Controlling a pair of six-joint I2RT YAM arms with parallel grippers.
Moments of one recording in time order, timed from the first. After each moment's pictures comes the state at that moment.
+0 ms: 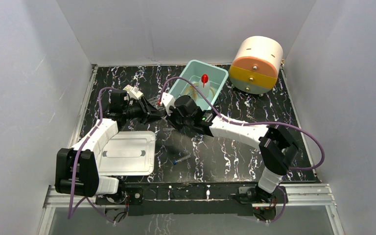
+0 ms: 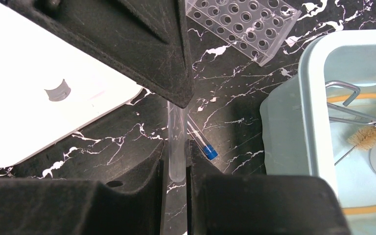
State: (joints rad) left arm -0.13 1.34 0.83 -0.19 0.72 -0.83; right arm 0.99 1.70 1.25 -0.11 -0.04 -0.11
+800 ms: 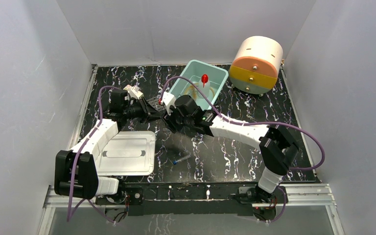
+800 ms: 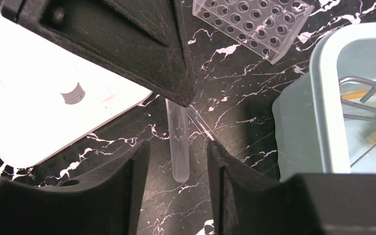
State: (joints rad) left arm -0.15 1.33 0.83 -0.18 0.70 -0.83; right arm 0.98 1.70 1.25 -0.10 -0.08 -0.05
